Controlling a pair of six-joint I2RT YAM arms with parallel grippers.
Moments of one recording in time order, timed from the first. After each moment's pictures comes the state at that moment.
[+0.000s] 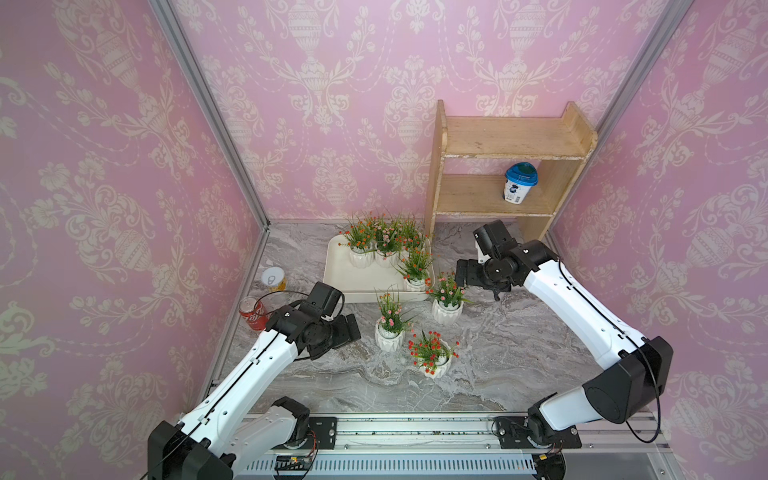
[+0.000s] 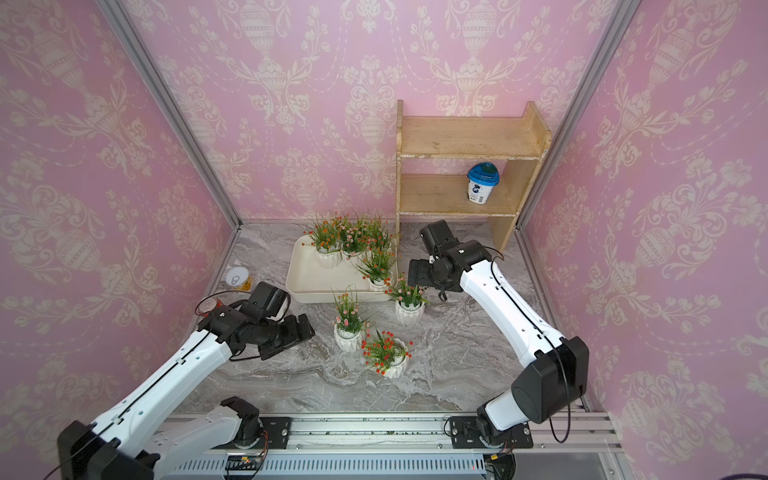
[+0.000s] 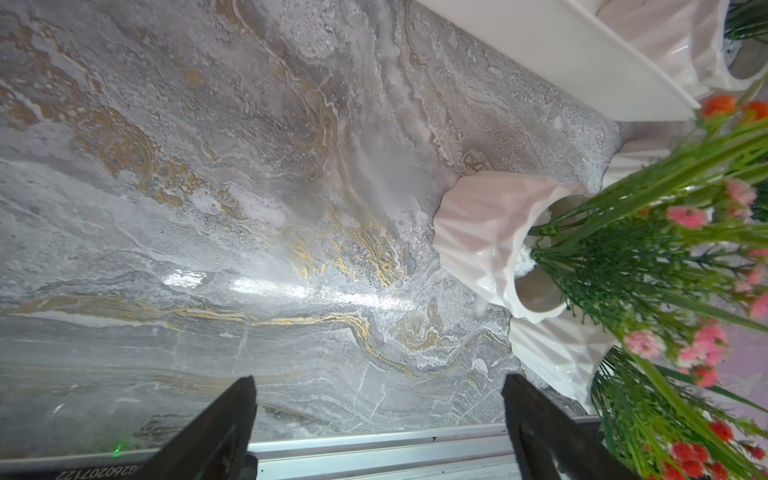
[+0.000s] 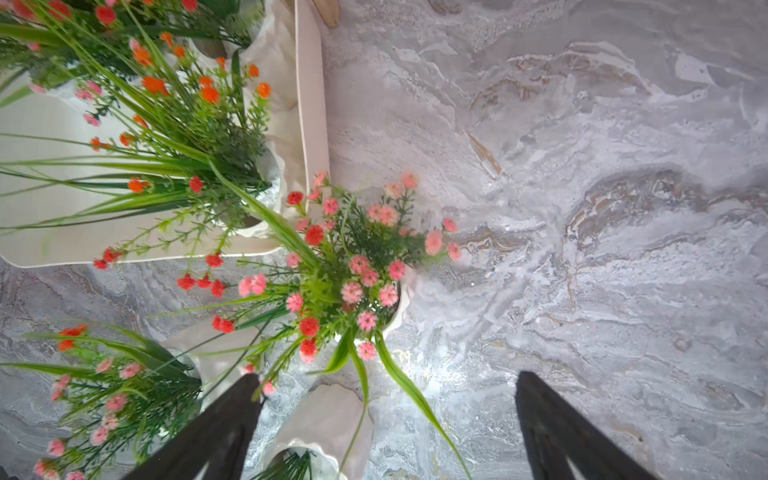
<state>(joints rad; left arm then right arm) -0.45 1.03 0.86 -1.02 0.13 -0.85 0.41 1.49 1.43 -1.06 0.07 0.51</state>
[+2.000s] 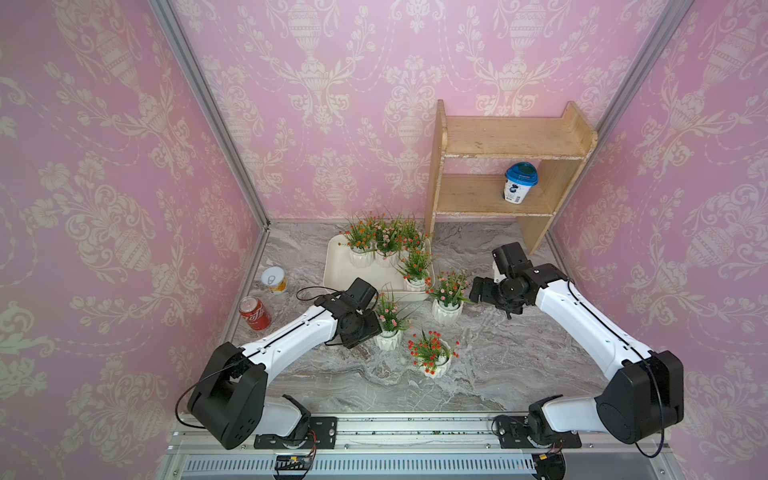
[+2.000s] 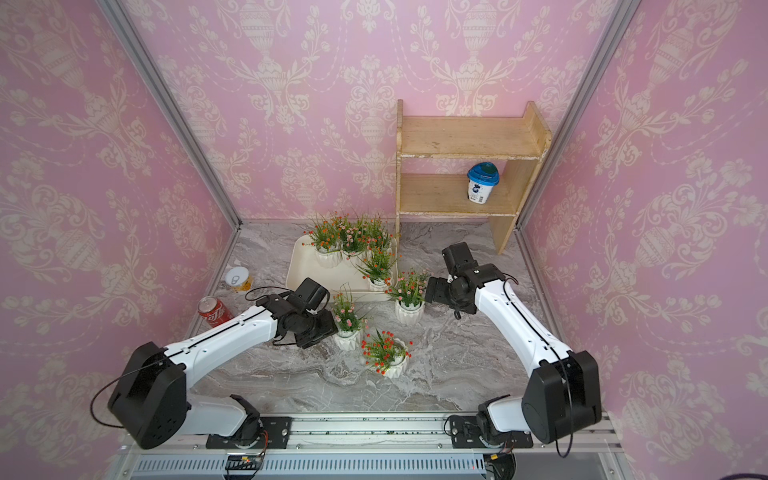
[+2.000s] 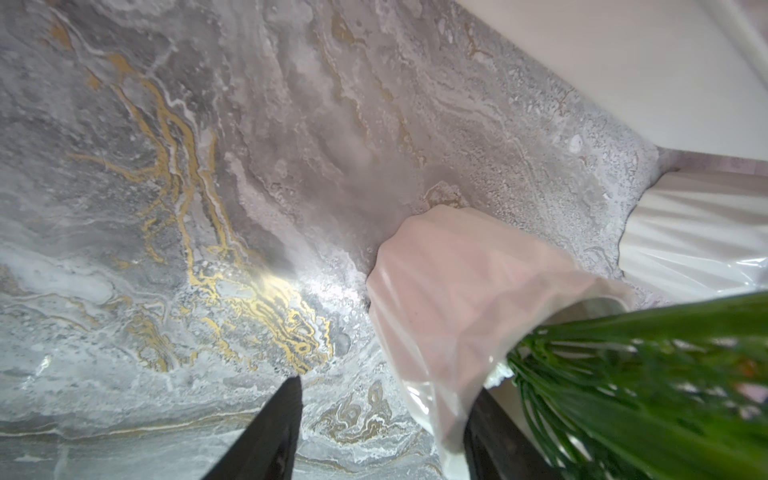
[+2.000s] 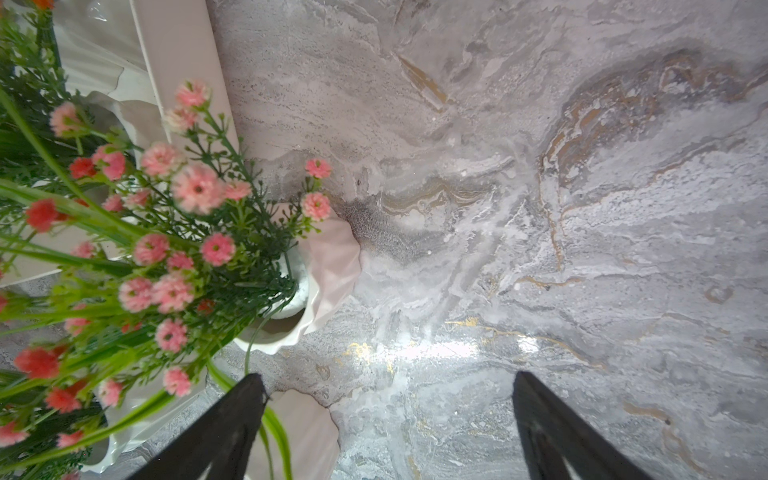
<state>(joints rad) -0.57 1.39 0.88 -0.73 0.11 -1.00 0.27 1.38 1.15 -0.92 -0.01 0.52</state>
